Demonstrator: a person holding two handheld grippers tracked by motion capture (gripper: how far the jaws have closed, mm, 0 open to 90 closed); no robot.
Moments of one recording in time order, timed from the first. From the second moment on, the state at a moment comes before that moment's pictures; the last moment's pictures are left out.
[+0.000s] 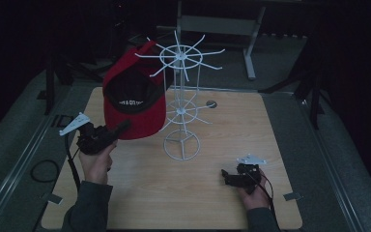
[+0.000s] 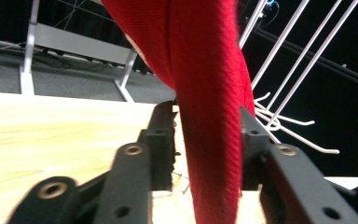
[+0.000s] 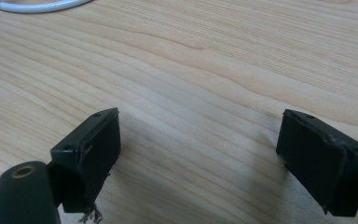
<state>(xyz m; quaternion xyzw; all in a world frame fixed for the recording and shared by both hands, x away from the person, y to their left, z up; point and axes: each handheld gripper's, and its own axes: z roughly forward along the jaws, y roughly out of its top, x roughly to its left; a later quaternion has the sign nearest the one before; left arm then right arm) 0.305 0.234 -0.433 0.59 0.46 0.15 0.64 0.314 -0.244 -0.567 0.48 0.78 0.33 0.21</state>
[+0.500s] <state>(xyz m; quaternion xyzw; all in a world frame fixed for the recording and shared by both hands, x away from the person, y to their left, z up) 0.304 0.241 -0.439 0.60 0.47 0.14 0.63 0.314 -0.244 -0.567 0.48 0.78 0.33 0.21</state>
